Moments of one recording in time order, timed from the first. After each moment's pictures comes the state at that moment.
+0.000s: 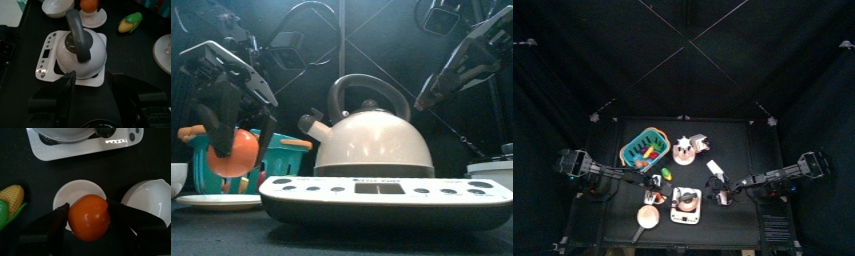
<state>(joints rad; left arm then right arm) -0.10 -0.06 0.69 -0.27 0.57 0.36 0.19 -0.42 0.98 -1.31 0.05 1.42</state>
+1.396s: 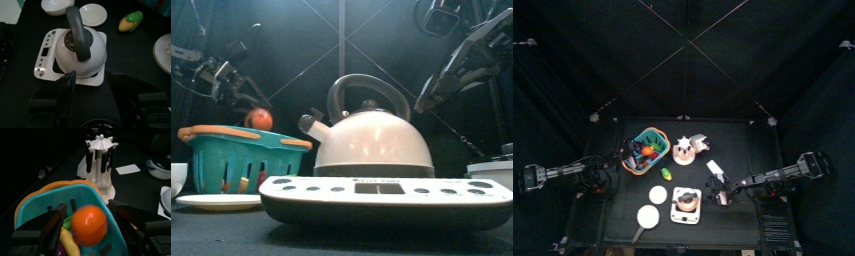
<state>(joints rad) 0.44 -0.71 1.20 -0.33 -0.15 0.38 0.19 -0.40 0.98 -1.33 0.05 1.42</state>
